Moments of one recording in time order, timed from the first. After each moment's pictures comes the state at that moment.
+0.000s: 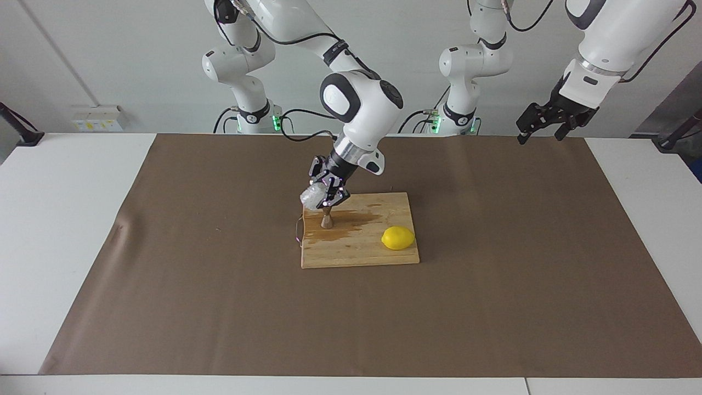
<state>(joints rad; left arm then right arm) 0.05 -0.07 -0.14 -1.61 -0.05 1.49 -0.18 0.65 0.32 0.03 -1.68 -0.58 1.73 -1.28</state>
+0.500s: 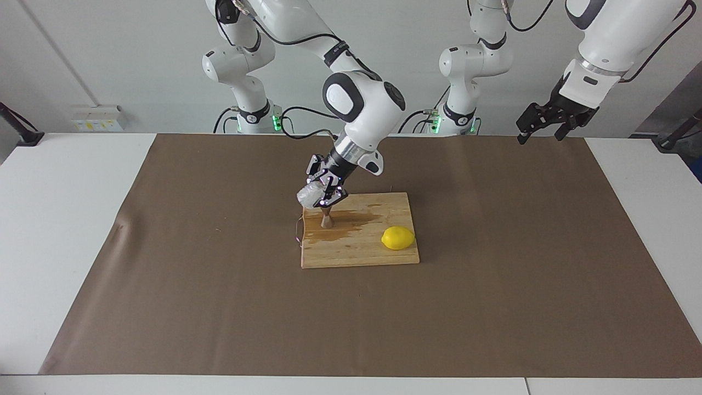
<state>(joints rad) 0.05 -0.07 -0.14 -1.61 -0.05 1.49 -0.18 0.67 0.32 0.03 -1.68 -0.62 1.71 -1.28</state>
